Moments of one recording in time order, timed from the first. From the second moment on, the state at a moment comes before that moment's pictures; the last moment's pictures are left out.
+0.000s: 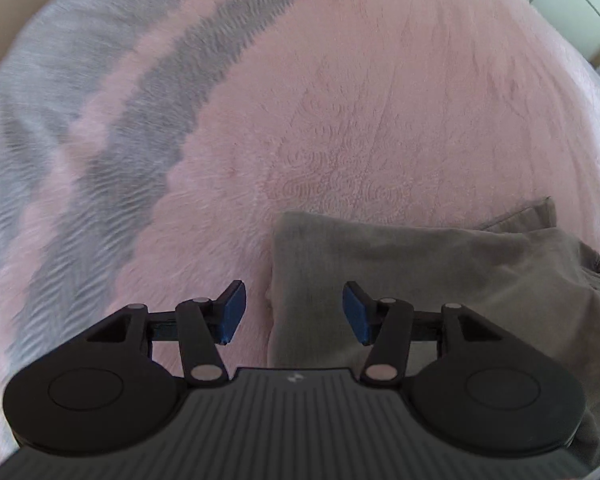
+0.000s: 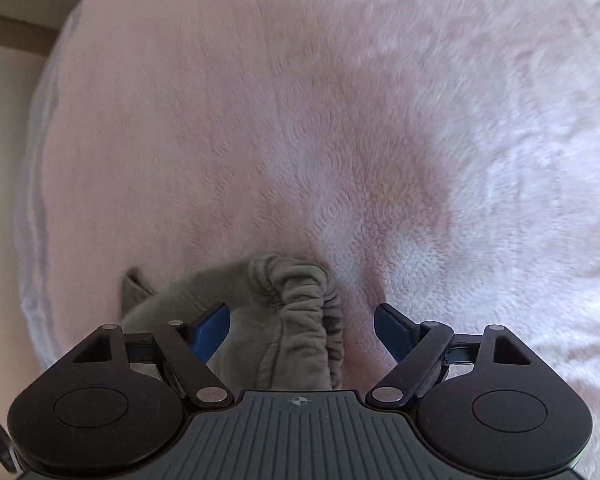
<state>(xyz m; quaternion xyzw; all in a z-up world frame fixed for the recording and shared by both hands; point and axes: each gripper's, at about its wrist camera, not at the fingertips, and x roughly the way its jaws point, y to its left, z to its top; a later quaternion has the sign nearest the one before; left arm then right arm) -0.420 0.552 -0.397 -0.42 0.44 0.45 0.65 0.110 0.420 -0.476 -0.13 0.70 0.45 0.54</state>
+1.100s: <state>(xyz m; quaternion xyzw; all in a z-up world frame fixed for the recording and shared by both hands) -0.349 0.344 -0.005 -0.10 0.06 0.44 0.89 0.132 0.038 0.034 0.05 0.01 0.71 0.70</state>
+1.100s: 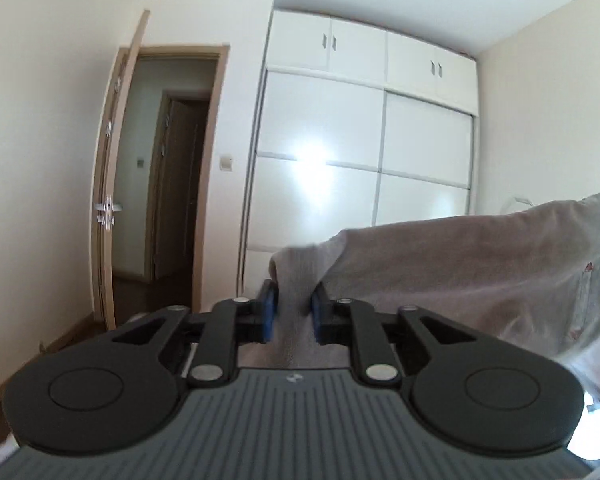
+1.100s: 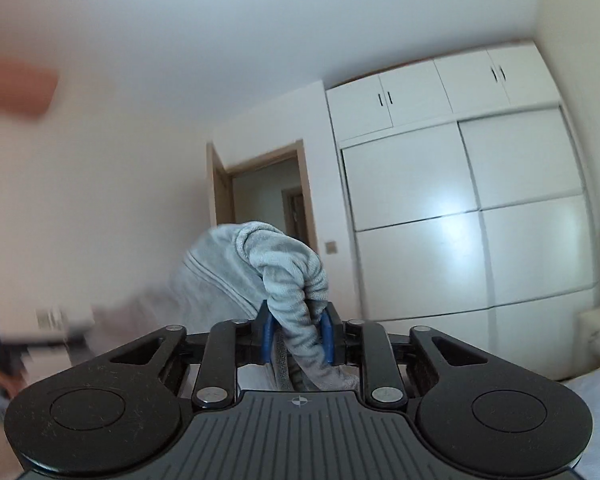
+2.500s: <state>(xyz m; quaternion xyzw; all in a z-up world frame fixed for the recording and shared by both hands) -0.288 0.374 -0.292 -0.30 0.44 0.41 0.74 0.179 -0.072 -0.413 0.36 0.62 0.14 0.68</state>
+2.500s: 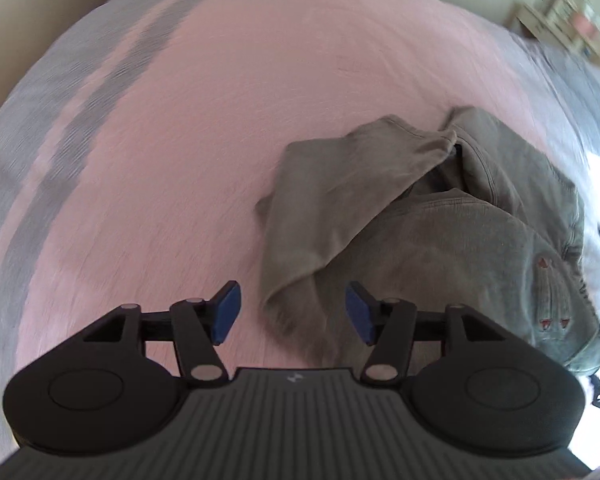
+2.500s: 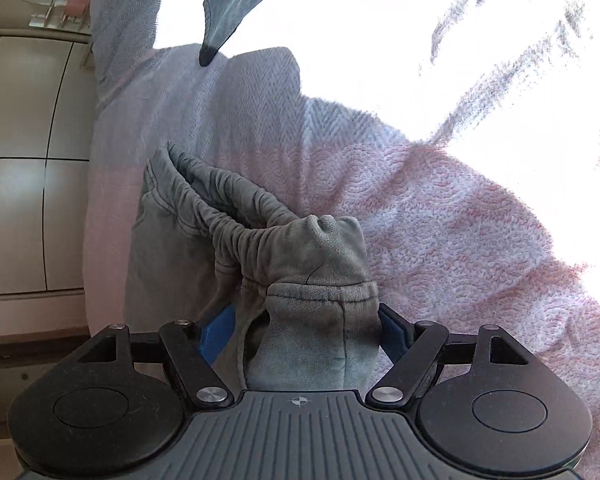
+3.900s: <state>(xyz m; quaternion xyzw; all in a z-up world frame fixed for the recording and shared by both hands) -0.432 0.262 -0.332 -0.51 0.38 0.47 0.61 0.169 -0.227 -0.279 0.15 0.61 0.10 0.77</state>
